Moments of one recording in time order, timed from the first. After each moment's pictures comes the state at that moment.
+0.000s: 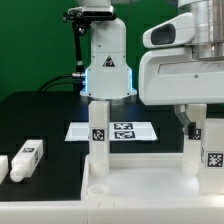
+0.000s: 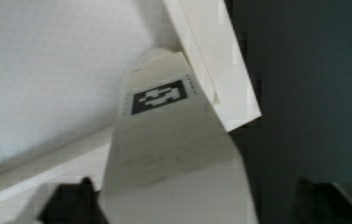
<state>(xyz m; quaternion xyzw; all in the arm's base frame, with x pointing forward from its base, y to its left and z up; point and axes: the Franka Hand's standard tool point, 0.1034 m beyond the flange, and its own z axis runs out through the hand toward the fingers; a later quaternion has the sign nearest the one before) 0.647 0.111 0.113 -0.97 0.22 -0.06 0.05</state>
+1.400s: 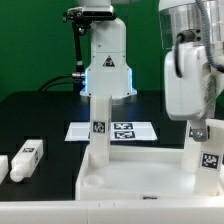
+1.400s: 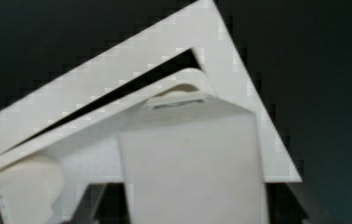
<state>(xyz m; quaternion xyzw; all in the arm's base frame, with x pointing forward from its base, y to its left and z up) 0.639 0.095 0.112 -0.49 0.87 0.02 0.09</state>
